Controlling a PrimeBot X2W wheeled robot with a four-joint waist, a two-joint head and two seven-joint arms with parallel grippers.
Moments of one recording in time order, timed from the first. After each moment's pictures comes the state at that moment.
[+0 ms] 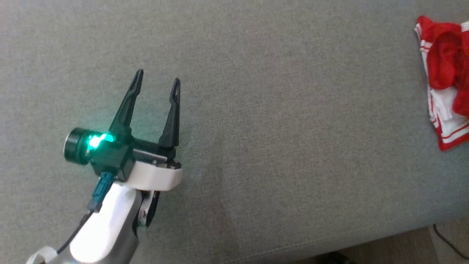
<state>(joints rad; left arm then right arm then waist) -0.40 0.28 -0.51 0.09 -0.32 0.20 -0.24 -0.53 -0.57 -0.14 0.60 0.22 0.14 -0.13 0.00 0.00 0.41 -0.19</state>
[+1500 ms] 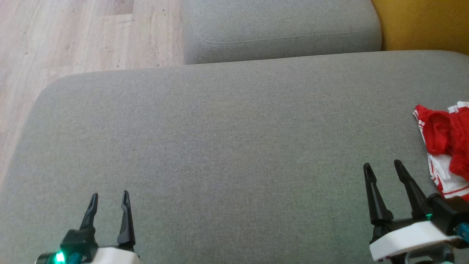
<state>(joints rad) 0.07 0.37 -0.39 0.11 -0.48 0.33 -0.17 0.21 -0.04 0.00 -0.19 0.17 0.14 0.06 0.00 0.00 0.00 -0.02</state>
